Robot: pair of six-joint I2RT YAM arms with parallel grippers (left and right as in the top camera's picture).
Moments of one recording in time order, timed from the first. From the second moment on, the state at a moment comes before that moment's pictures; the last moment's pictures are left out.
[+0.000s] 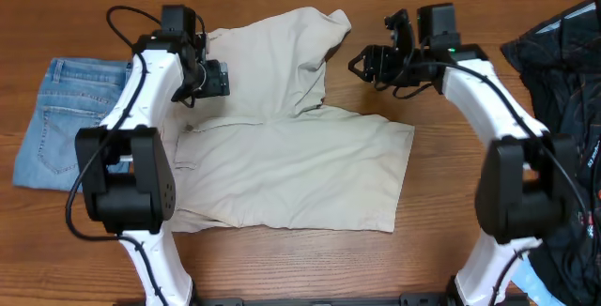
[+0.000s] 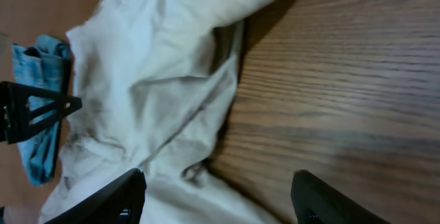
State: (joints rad) left arm -0.02 2.11 1.65 -0.85 0.05 -0.15; right arm 0.12 2.01 1.49 -0.49 -0.60 0.23
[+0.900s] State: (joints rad) left arm 0.00 2.16 1.65 -0.89 0.01 -0.16; right arm 0.25 2.31 1.51 0.01 -0.53 0.33
